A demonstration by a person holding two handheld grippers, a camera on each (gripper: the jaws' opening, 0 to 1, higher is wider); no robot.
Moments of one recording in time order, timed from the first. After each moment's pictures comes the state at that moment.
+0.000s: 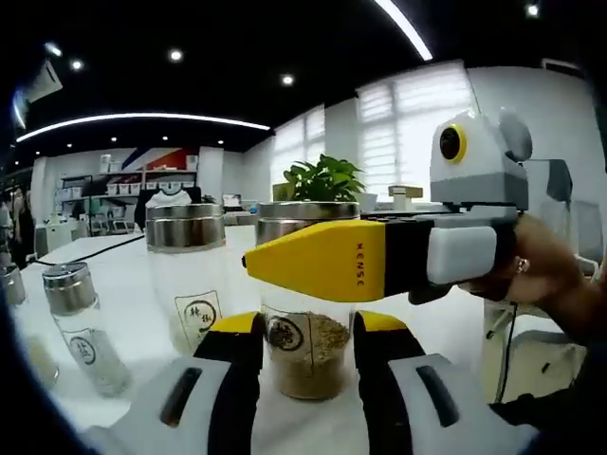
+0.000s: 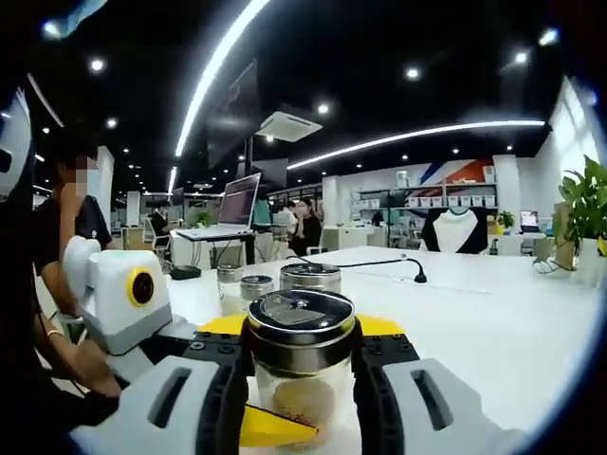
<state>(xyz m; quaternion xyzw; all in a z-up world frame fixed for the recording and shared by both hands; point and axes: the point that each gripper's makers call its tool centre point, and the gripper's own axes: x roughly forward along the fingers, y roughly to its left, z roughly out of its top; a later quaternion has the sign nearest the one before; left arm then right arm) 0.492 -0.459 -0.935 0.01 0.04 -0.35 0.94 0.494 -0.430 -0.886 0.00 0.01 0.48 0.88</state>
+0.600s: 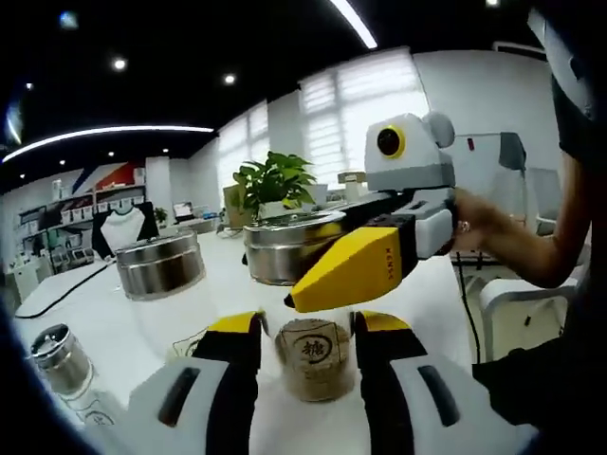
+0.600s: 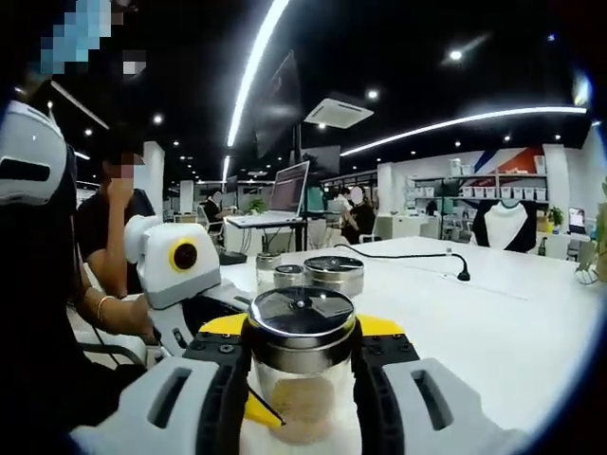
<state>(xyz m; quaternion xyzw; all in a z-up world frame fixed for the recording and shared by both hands) 0.490 -0.465 -0.925 0.08 0.03 -0.46 0.88 0.484 -0.429 -0.888 -0.03 0.04 0.57 0.82</state>
